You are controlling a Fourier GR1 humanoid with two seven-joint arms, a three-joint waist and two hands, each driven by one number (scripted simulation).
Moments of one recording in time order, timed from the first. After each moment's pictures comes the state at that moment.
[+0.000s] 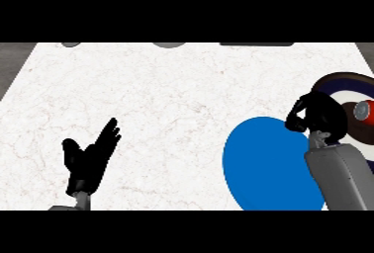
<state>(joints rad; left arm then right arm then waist) 0.01 0.15 -0.14 -1.49 0.14 0.10 0.22 -0.39 -0.28 0.08 -1.40 0.89 0.09 0.87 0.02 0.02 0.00</state>
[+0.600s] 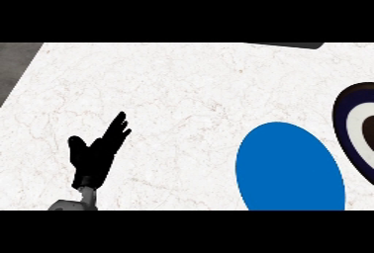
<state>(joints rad) -0.03 0.14 -0.17 -1.51 0.14 0.07 0.21 -0.61 -0.50 -0.22 -1.23 1.34 -0.14 1.13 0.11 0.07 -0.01</state>
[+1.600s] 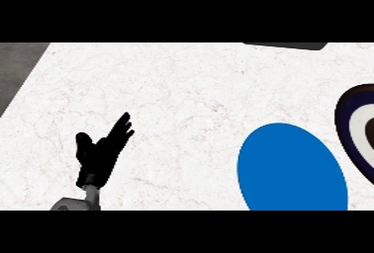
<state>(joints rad) -0.04 0.13 -0.19 -1.49 0.13 0.07 0.24 -0.69 -0.47 -0.55 -1.26 2.08 -0.36 1.23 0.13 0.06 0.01</state>
